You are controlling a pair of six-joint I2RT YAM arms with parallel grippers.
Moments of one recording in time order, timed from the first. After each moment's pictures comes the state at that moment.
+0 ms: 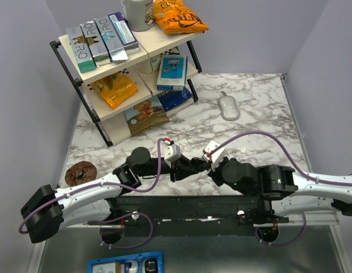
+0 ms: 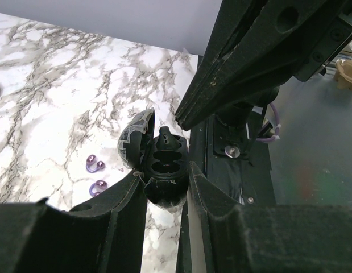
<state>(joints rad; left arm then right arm) -0.96 0.98 0.43 0.57 0.50 -0.18 1.47 0.91 0.97 -0.63 0.60 0.17</state>
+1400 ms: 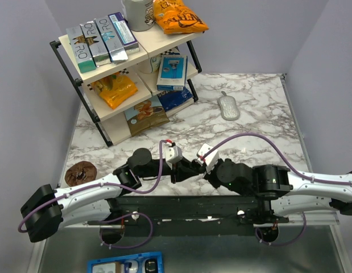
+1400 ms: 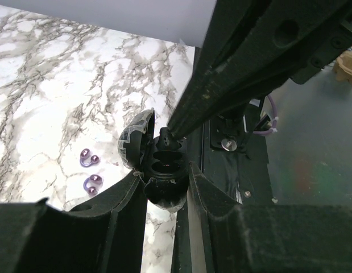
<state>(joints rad) -0.98 0.98 0.43 0.54 0.49 -0.16 1.47 0.95 0.98 -0.63 0.55 0.13</state>
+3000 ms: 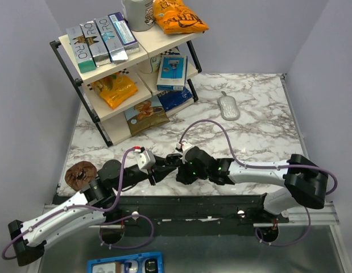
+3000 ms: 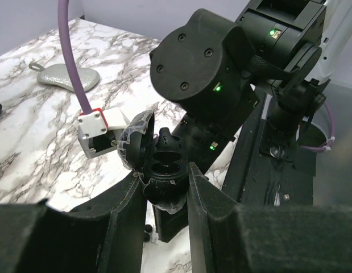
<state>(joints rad) -0.98 0.45 0.40 0.08 0.19 -0.08 1.11 1.44 0.73 -0.01 -0.02 0.51</state>
